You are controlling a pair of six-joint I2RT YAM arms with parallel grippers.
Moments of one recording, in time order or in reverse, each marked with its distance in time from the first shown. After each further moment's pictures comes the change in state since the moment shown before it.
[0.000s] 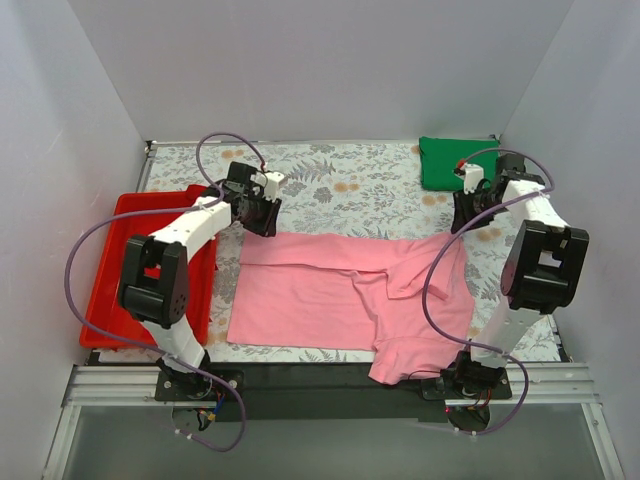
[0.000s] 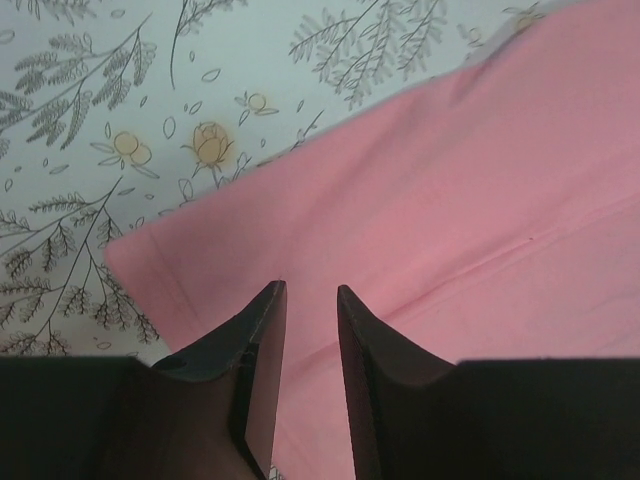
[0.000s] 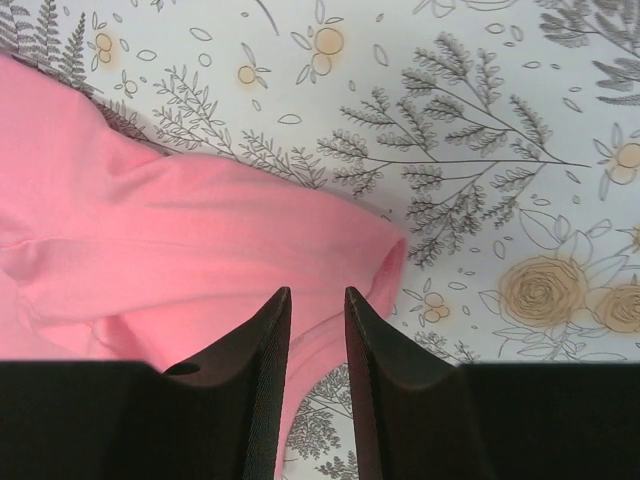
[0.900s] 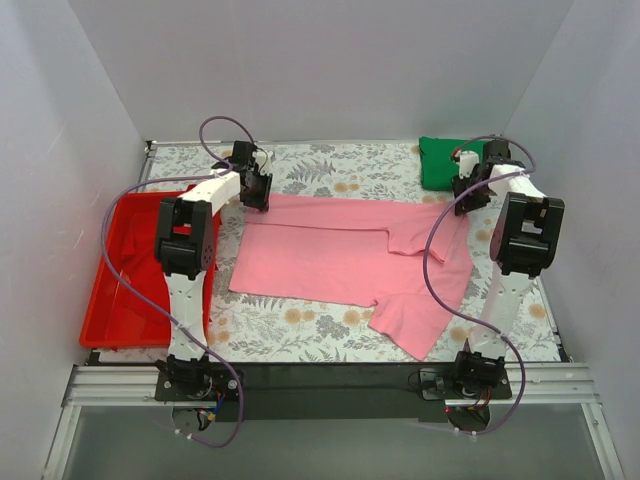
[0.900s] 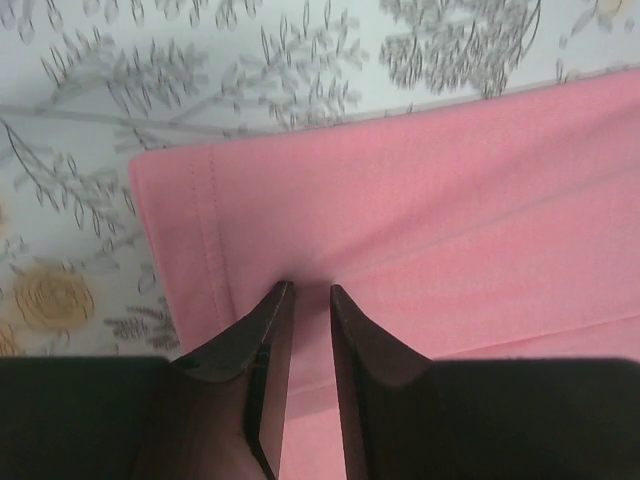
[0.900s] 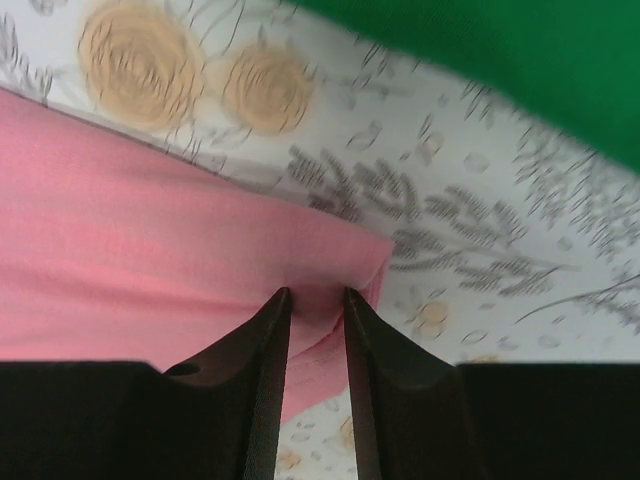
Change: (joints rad) left arm 0.098 0.459 0.418 -0.026 -0.164 -0.140; right arm 0.029 0.332 0.266 0.119 0.222 0.048
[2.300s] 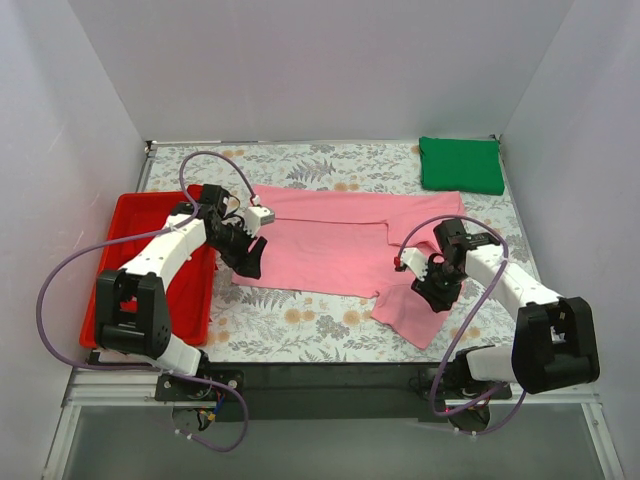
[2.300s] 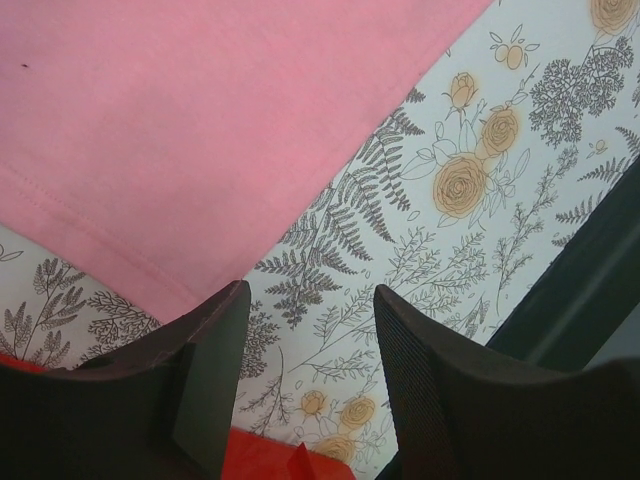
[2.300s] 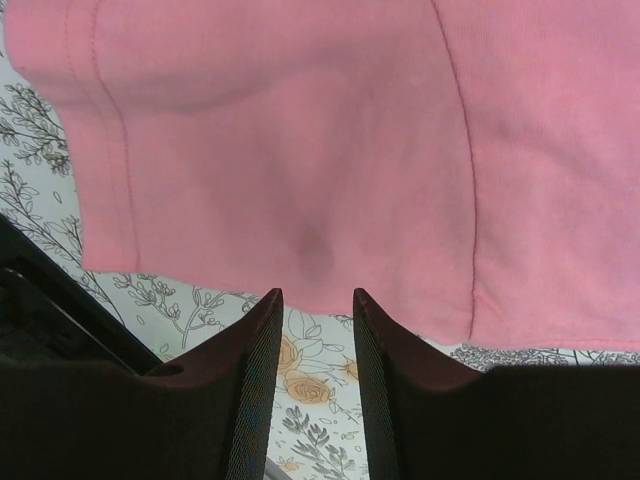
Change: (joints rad) left arm 0.019 -0.672 -0.584 -0.362 0.424 0.537; right arm 0.383 -0.830 -0.853 -0.286 -0.024 -0.429
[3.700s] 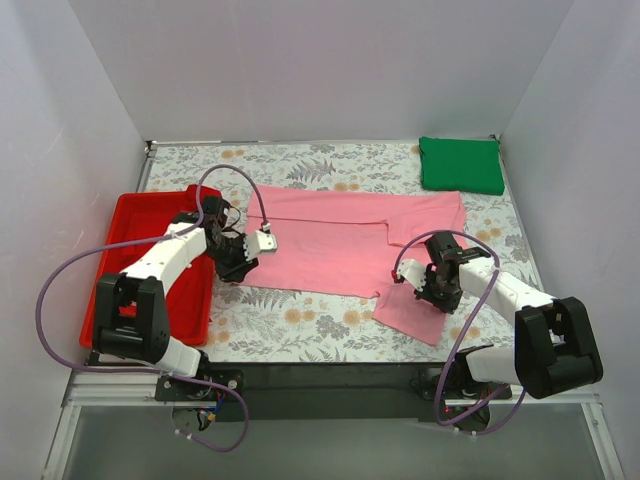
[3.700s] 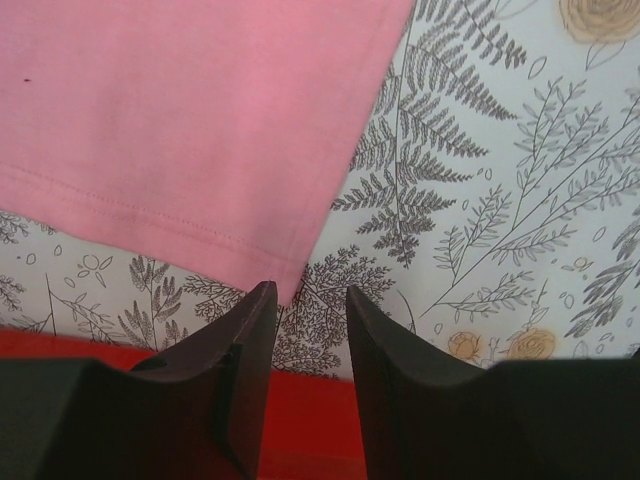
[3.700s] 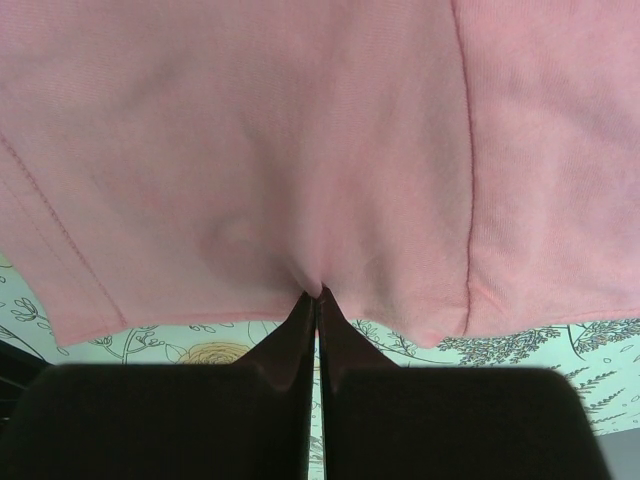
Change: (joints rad) left arm -0.004 -0.034 -0.089 0.009 -0.149 0.500; right arm 0.077 -0.023 -0.142 0.169 0.228 0.056
